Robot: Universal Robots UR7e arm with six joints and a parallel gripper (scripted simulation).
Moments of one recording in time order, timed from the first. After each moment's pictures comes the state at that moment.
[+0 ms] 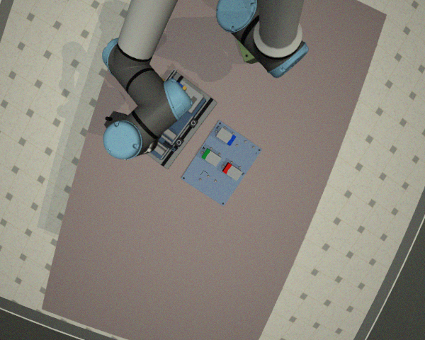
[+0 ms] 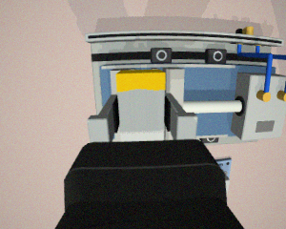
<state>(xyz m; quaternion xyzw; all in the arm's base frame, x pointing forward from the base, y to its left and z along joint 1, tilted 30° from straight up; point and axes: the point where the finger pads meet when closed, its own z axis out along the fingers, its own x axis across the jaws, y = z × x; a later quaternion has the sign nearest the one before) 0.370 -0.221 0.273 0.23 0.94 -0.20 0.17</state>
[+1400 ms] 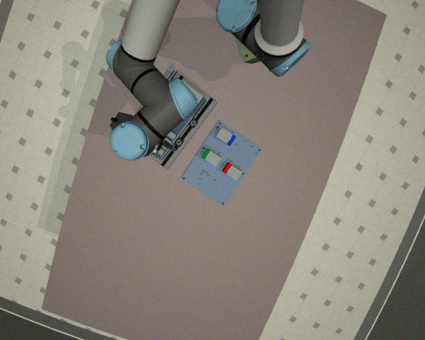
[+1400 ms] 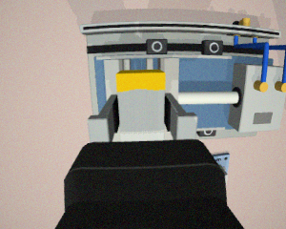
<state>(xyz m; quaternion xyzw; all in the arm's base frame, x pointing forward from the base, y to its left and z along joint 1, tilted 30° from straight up) 0.370 -0.208 0.267 0.23 0.94 -0.20 0.17</state>
